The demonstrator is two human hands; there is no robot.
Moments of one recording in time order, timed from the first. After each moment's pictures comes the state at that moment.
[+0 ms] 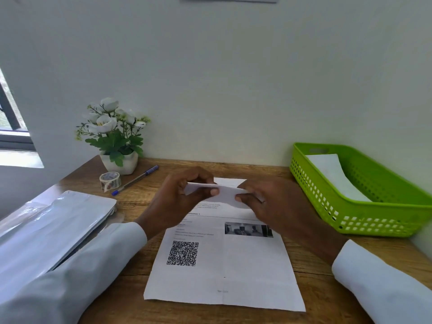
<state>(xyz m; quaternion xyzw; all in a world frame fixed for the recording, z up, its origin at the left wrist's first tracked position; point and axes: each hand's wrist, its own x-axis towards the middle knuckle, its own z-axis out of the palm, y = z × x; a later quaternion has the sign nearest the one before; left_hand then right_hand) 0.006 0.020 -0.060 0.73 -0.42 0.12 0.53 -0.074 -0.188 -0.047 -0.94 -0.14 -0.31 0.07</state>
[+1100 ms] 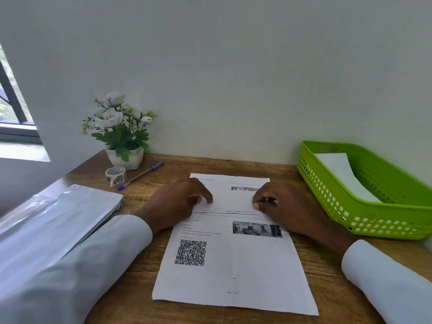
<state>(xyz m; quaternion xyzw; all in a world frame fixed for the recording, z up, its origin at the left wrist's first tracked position) 0.040 0.039 -0.080 0.90 -0.39 0.06 0.21 -0.052 -0.223 -0.075 -0.96 -0.09 -0.16 0.21</state>
